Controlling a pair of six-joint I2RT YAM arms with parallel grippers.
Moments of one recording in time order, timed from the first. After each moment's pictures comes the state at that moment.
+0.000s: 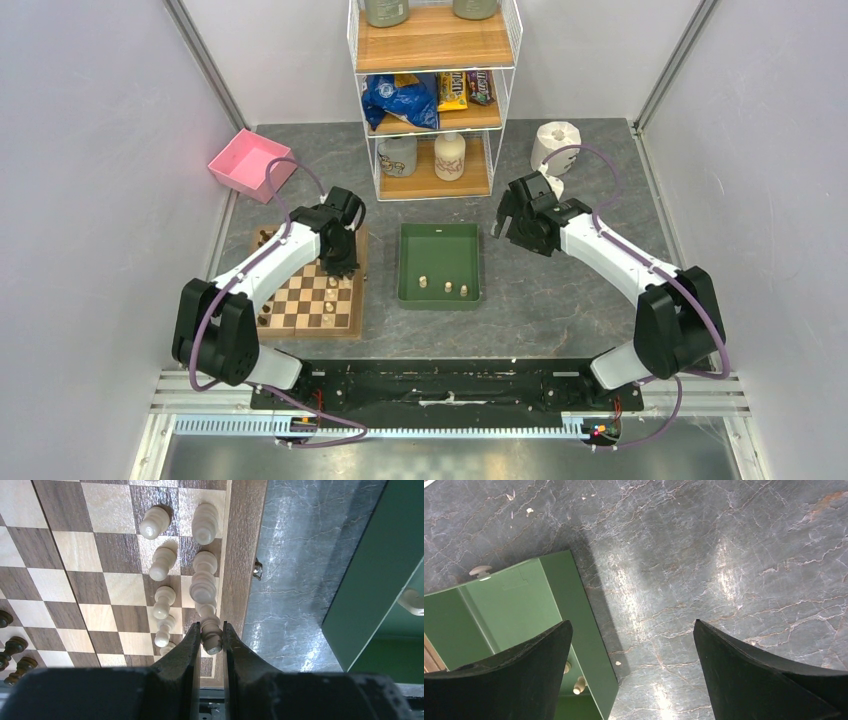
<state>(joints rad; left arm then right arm) -0.37 1.43 1.00 -0.86 -0.13 -0.42 0.44 1.48 1.07 -0.60 0.22 0.74</state>
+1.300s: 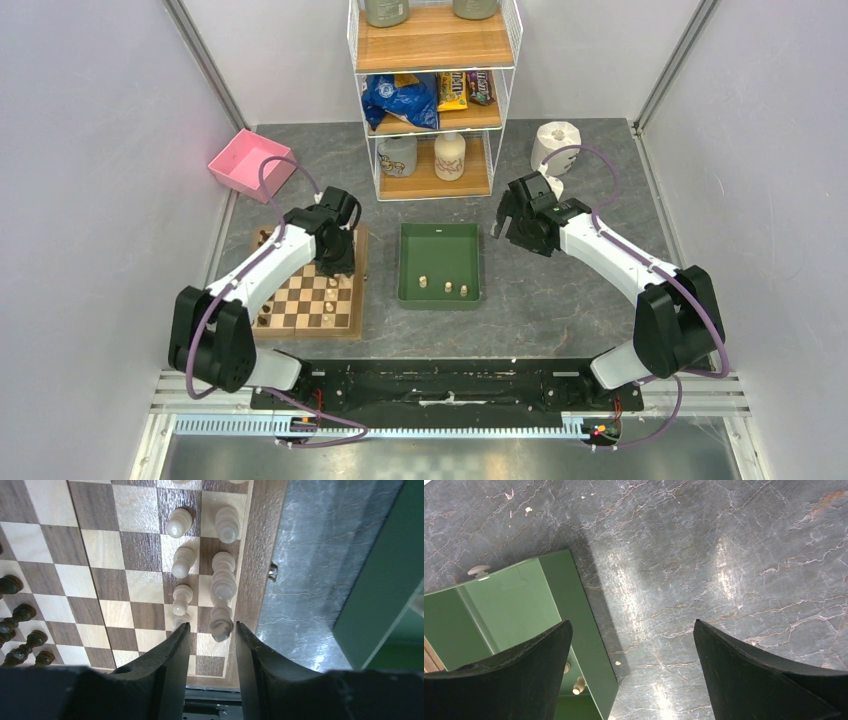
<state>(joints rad) -0.35 1.41 0.98 -0.86 -0.17 -0.41 0.44 1.49 1.07 -0.60 0.21 0.74</state>
